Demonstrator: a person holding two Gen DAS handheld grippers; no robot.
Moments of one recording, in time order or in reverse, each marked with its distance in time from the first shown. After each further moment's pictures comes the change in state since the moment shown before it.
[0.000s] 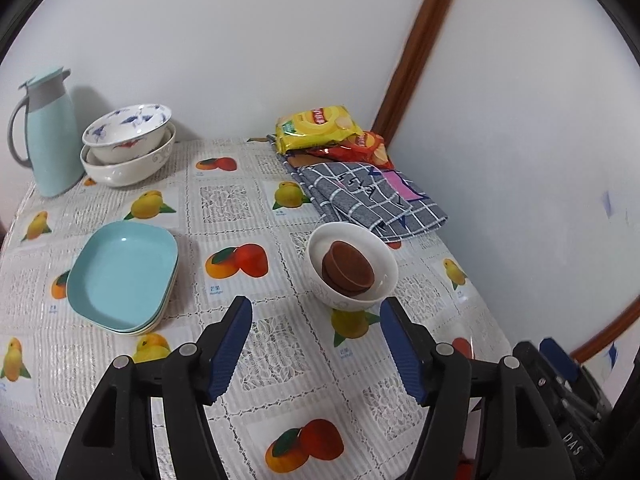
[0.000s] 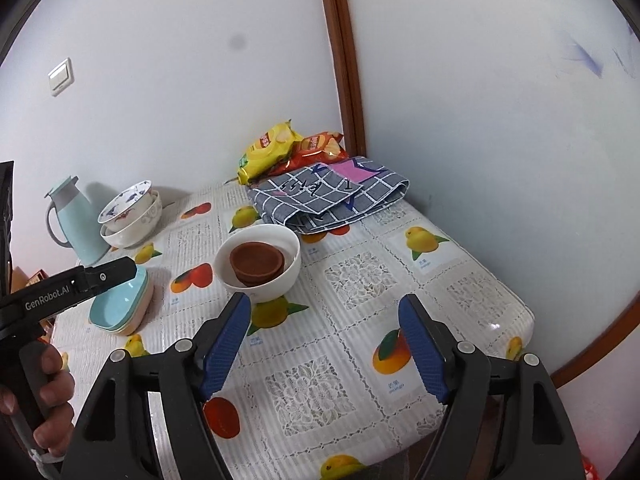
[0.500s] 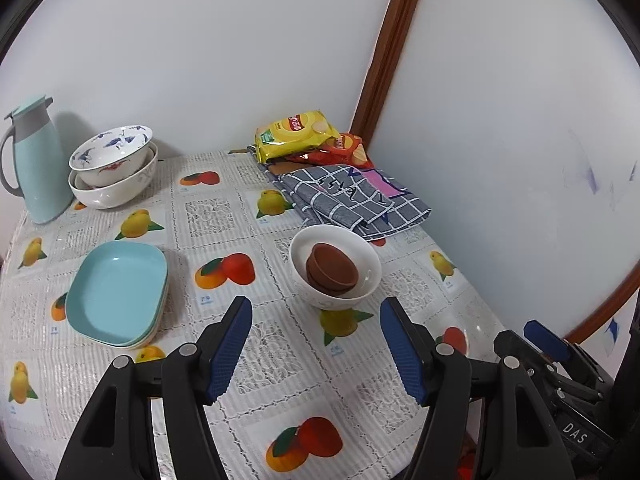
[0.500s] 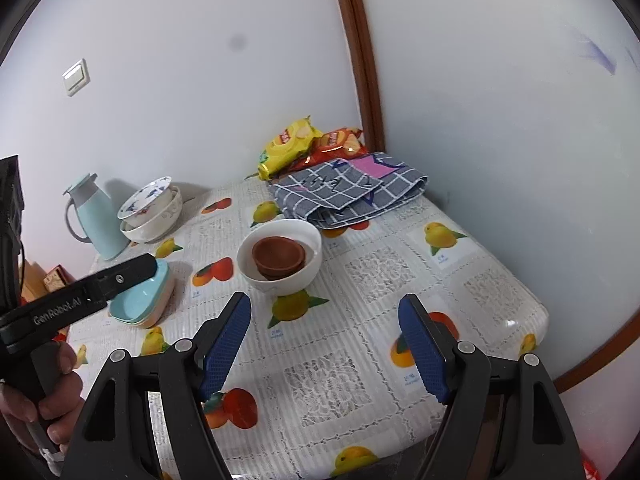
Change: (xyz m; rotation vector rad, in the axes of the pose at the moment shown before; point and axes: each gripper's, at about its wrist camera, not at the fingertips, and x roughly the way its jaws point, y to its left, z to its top) left arm -0.008 -0.014 0.000 0.074 -0.014 -0.016; right arm -0.002 0.004 0.001 -0.008 0.031 0.083
